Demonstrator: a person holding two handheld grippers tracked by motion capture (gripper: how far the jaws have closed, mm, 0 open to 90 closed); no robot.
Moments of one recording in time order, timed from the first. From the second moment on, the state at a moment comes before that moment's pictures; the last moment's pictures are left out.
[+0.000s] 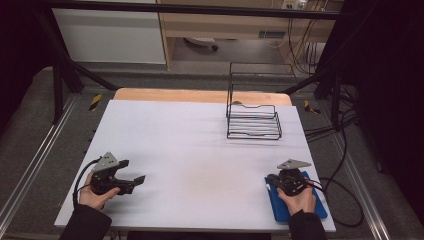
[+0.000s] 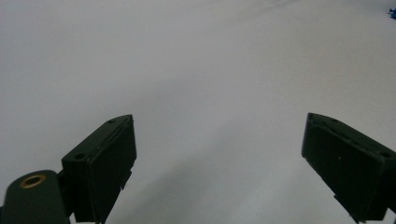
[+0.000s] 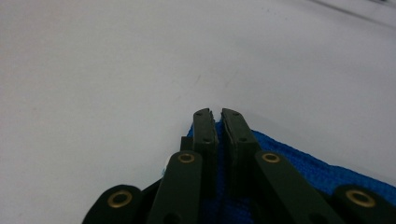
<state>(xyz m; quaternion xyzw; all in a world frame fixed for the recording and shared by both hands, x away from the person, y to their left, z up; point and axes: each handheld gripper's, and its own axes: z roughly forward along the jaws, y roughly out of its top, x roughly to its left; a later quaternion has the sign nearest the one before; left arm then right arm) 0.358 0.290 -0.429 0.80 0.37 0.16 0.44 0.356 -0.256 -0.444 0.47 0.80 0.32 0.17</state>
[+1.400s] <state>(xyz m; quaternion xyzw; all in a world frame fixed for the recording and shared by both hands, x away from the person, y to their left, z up) 0.359 0.291 -0.429 0.80 0.38 0.16 0.44 0.398 -0.186 -0.423 0.44 0.80 0.39 0.17</state>
